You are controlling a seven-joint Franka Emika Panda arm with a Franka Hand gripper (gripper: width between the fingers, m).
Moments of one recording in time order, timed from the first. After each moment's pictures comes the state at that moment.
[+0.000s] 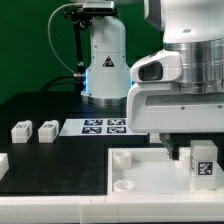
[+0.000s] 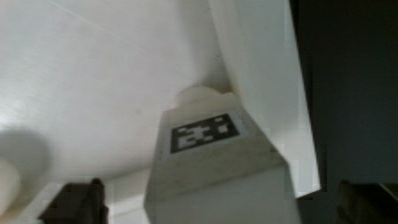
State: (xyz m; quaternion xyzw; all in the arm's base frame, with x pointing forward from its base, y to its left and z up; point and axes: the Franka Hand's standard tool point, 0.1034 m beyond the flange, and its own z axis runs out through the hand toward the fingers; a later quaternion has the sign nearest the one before) arm 0.642 0.115 0.071 -0.99 0.16 0.00 0.05
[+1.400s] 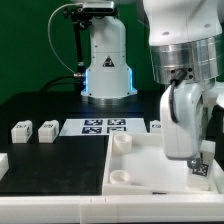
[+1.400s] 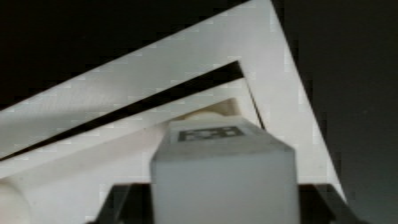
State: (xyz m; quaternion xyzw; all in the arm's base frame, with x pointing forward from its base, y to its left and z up) arm 0.640 0.105 0.072 -0.54 0.84 0.06 0.04
